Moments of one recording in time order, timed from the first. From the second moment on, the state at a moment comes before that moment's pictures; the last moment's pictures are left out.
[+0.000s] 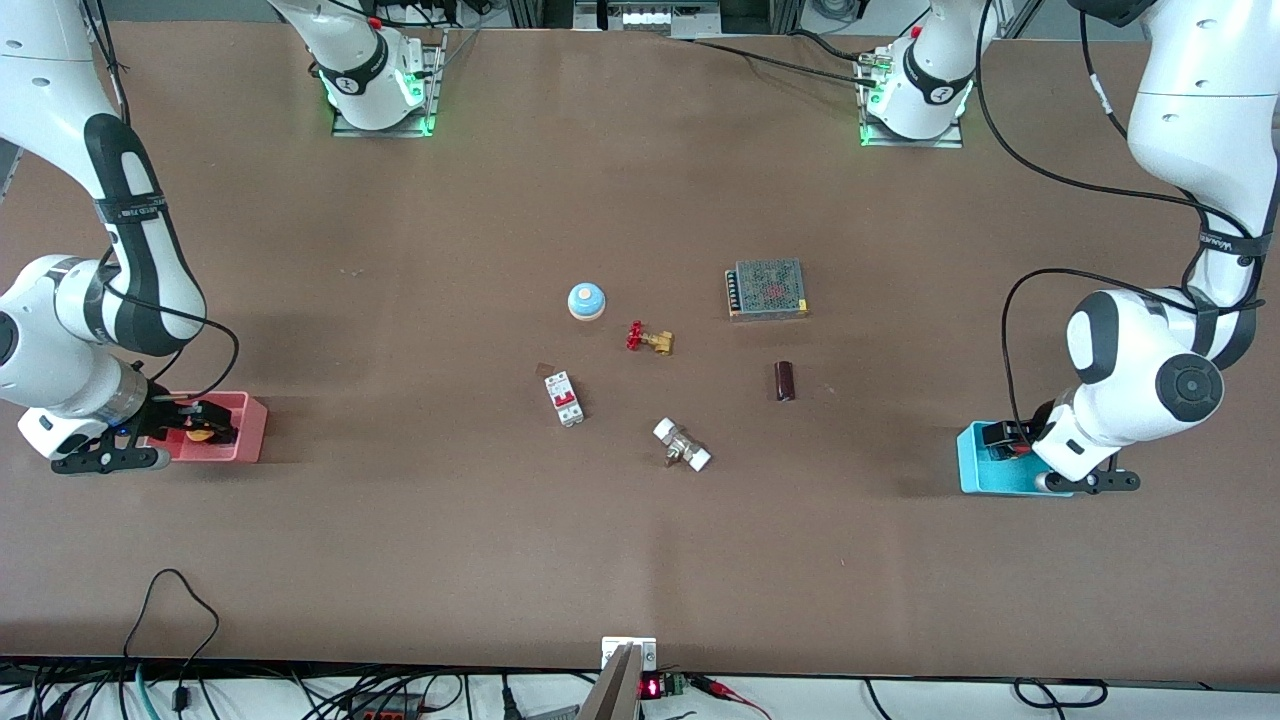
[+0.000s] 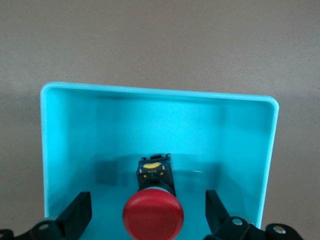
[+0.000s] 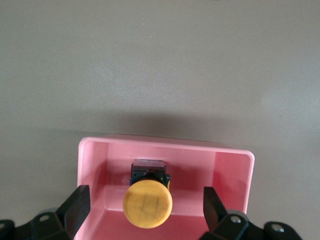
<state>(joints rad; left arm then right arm) 0.20 0.66 -0.12 -1.69 0.12 2.32 -0.01 -0.22 0.61 0.03 -1.69 -0.09 2.38 -0.24</state>
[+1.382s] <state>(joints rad) 0.19 0.51 -0.13 -1.66 0.12 2.31 -0.01 -0.22 0.63 0.03 -1.69 -0.09 2.39 -0.28</state>
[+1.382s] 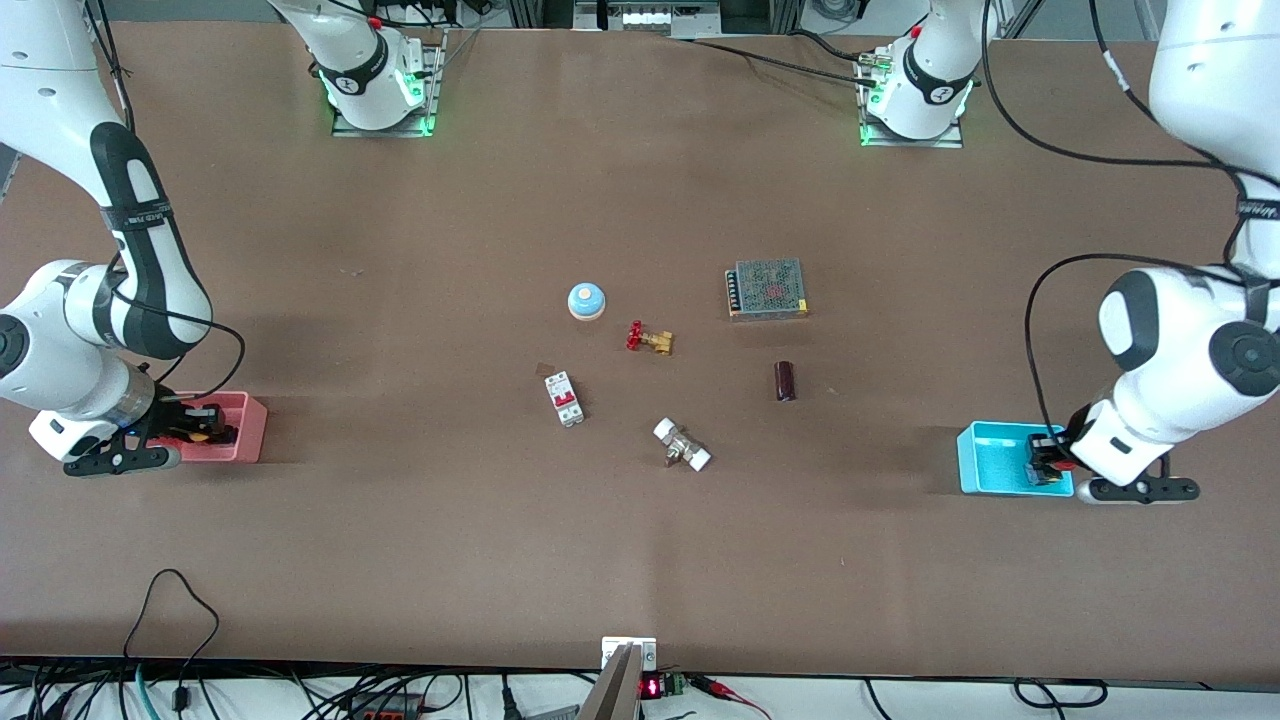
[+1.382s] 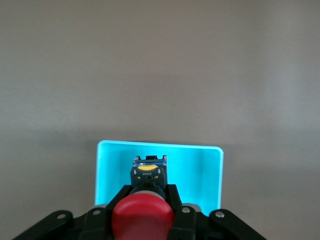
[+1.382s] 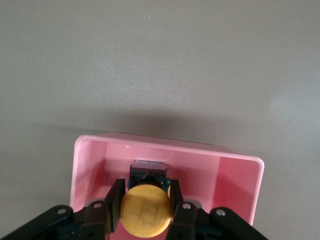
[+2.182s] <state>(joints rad) 0.10 0.37 -0.23 -1.97 0.04 2.15 -0.08 -0.22 0.53 0.03 -1.66 -0.09 2.23 -0.32</state>
